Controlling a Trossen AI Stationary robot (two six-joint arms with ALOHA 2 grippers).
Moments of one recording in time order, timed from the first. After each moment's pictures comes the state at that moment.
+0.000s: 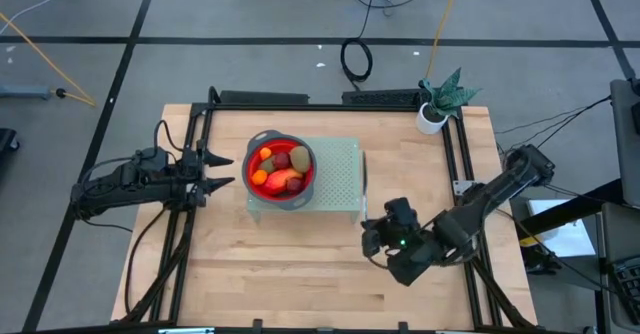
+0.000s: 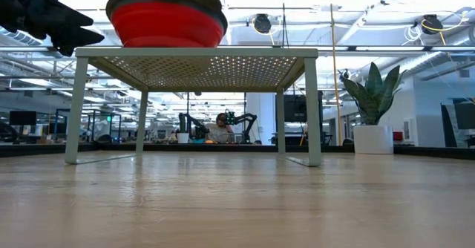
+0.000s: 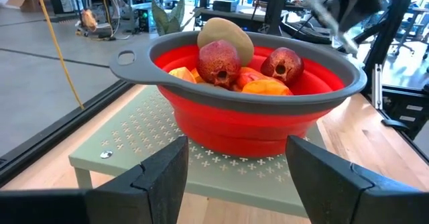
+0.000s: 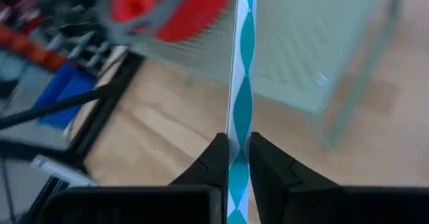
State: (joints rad) left arm 0.16 0.01 0.34 -0.48 0.03 -0.08; right arm 0.63 1.55 1.41 -0.94 0.78 1.68
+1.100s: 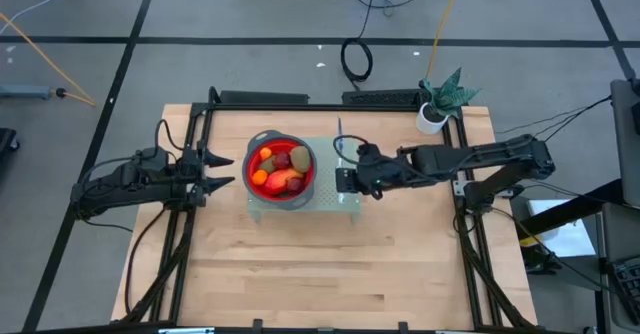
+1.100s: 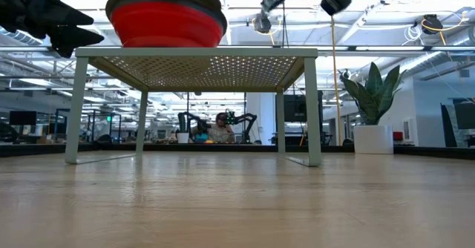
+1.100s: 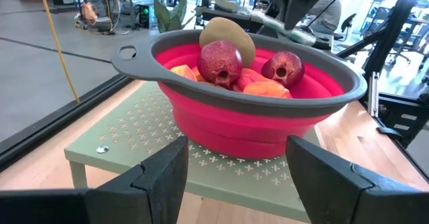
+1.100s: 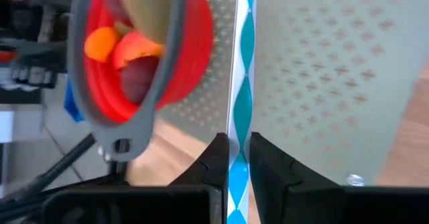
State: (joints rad) left arm 0.16 0.01 0.34 -0.48 0.03 -0.13; right arm 0.11 1.49 1.42 -0.69 0.20 1.42
